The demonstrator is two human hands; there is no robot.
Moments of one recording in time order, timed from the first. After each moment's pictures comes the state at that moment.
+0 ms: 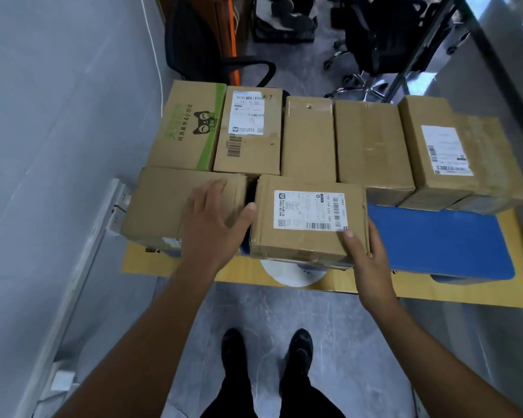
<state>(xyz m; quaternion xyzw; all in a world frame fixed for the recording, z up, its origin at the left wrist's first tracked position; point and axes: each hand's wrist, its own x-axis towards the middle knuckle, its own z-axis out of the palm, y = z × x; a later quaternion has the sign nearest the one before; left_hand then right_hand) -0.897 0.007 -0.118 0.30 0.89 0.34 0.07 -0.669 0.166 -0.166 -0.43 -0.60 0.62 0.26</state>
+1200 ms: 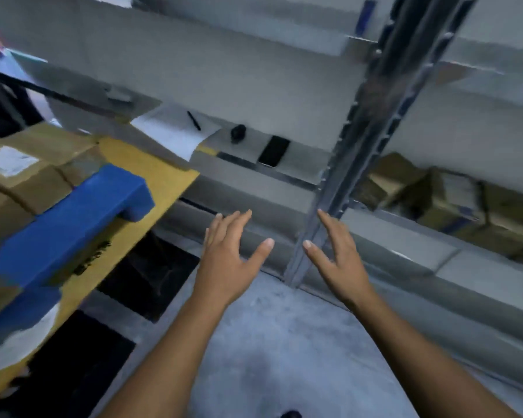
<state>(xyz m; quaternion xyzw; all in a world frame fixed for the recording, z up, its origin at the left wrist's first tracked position) -0.387 -0.030 -0.081 0.77 0.47 0.28 0.34 -0.180 -0.124 -0.078 -0.74 -0.52 0.20 0.39</state>
